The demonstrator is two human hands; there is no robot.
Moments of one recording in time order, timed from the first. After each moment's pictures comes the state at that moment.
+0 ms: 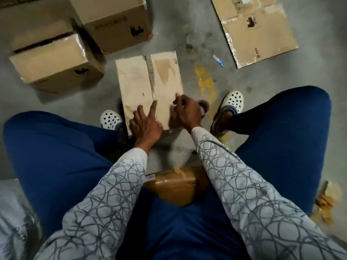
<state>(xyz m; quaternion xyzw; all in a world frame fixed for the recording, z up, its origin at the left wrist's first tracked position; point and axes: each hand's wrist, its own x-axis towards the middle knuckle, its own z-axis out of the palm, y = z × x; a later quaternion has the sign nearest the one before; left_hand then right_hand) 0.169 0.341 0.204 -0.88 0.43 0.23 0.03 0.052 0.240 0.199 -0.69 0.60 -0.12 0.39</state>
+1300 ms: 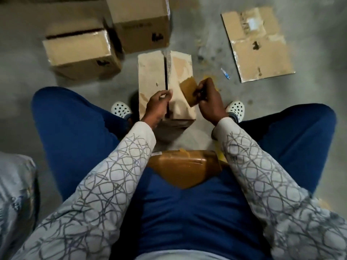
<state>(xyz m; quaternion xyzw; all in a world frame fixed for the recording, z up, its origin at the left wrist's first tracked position) 0.170 0.355 0.288 -0.77 0.17 0.45 -0.42 0.011 0.262 0.320 -0.74 0.44 -0.18 0.48</state>
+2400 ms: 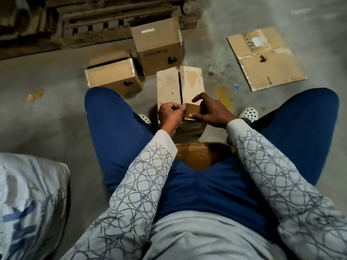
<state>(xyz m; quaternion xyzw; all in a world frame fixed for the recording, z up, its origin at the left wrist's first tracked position) 0.134 0.403 0.319 -0.80 0.14 0.33 -0.49 -0.008 0.309 0.340 -0.86 0.31 -0.04 0.40</state>
